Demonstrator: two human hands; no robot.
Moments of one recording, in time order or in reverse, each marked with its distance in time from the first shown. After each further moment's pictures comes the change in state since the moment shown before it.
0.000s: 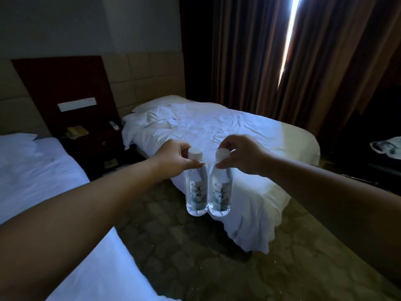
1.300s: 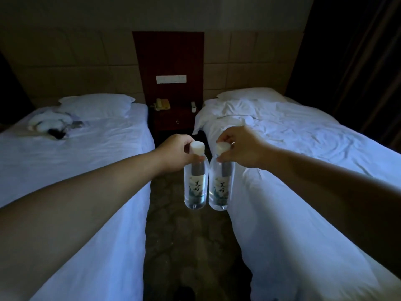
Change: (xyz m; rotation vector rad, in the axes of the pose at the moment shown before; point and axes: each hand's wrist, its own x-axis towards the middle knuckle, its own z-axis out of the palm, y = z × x) left_hand 0.218 -0.103 -0.014 0.167 0.390 -0.368; right_hand 0.337 0.089 0.051 0.013 -0.527 -0.400
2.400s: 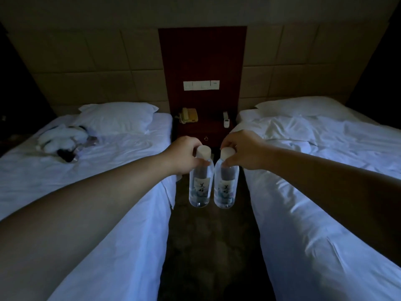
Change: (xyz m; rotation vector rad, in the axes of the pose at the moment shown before) left_hand 0.346 -0.191 -0.125 0.206 0.026 -0.033; right_hand 0.440 0.061 0.044 -0.252 -0.189 -0.162
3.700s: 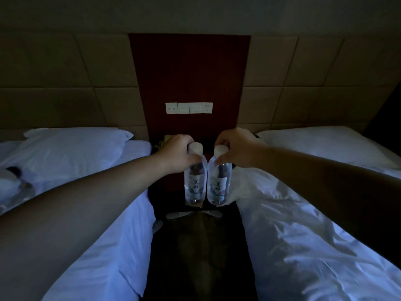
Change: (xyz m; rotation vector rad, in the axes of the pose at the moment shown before) left_hand 0.462 -0.158 -0.034 -0.014 0.107 -0.008; right_hand 0.418 0.204 -0.089 -0.001 0.013 0.030
